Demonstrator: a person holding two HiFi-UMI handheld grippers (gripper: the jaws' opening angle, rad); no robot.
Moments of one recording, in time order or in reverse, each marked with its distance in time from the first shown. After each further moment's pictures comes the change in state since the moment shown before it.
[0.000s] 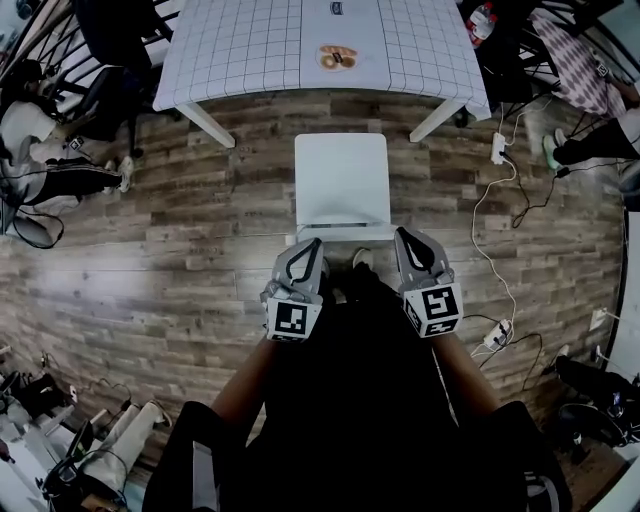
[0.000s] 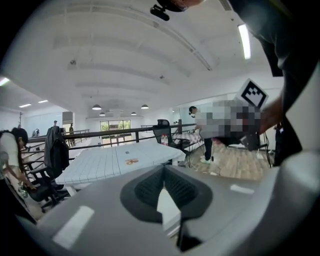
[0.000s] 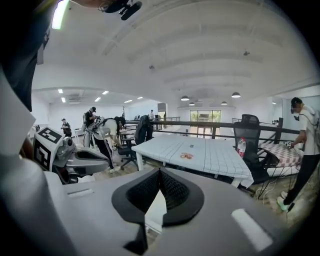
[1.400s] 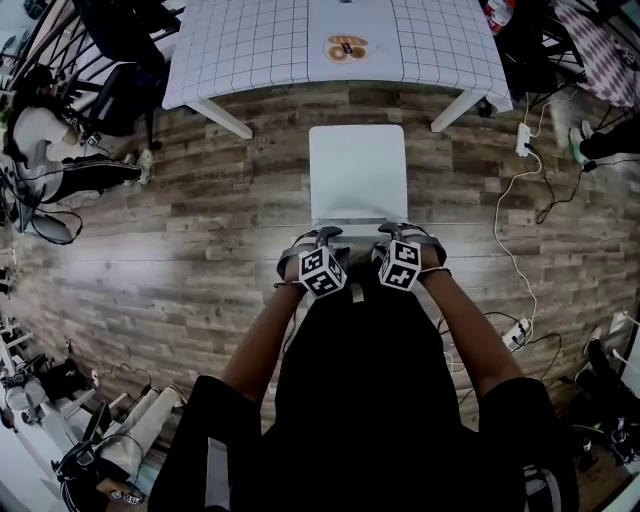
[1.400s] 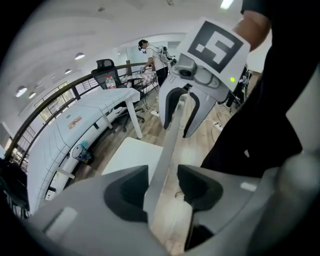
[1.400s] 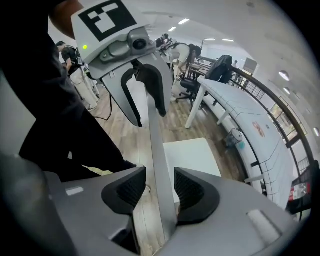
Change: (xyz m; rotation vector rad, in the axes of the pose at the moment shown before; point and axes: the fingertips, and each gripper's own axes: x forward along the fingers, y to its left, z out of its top) left arm 0.087 -0.064 -0.177 0.397 0.687 -0.512; right arm 0.102 0.032 -0.225 -0.751 0.669 0.565
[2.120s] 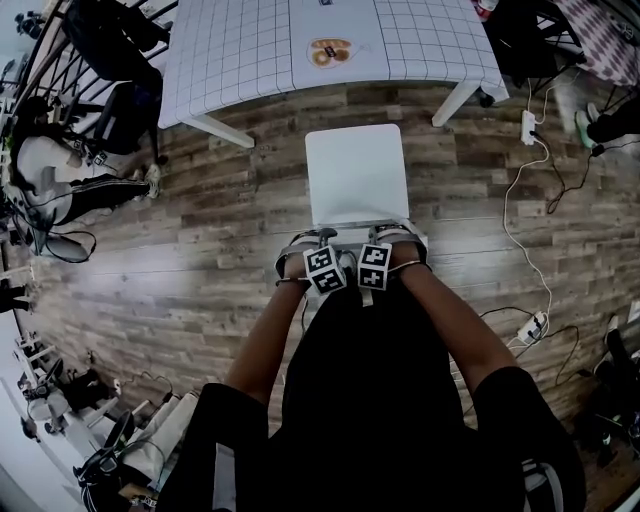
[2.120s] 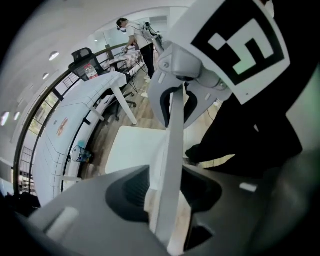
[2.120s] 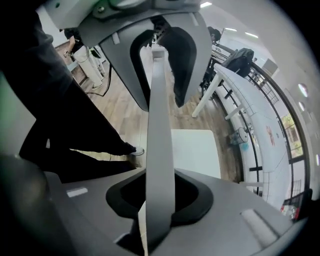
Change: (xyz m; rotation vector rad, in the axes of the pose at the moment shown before) left arm 0.028 0.004 -0.013 0.166 0.246 -0.050; right arm 0.043 0.005 -0.011 -0.168 0.181 0.028
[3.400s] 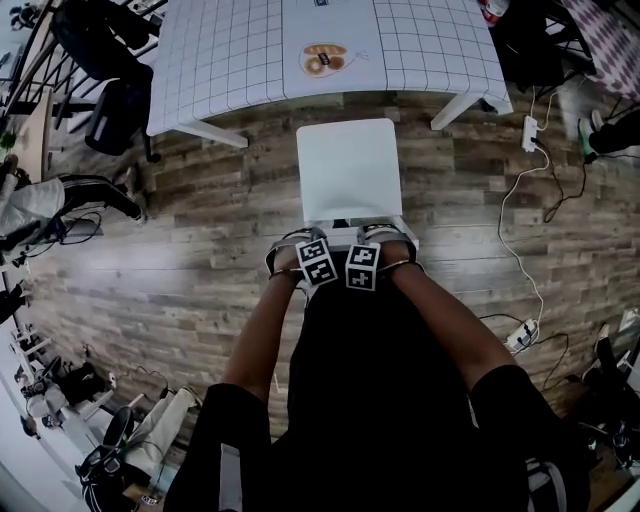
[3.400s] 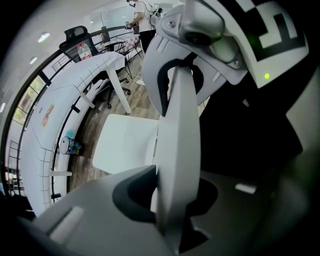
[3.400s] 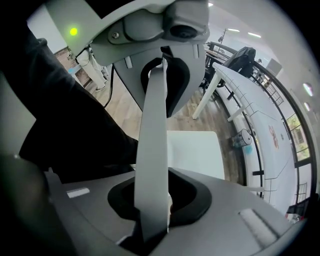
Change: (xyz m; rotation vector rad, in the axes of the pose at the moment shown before) left arm 0.038 0.049 -0.002 -0.017 0.109 -0.123; right arm 0.009 -0.057 -0.005 -0.013 -0.028 0.052
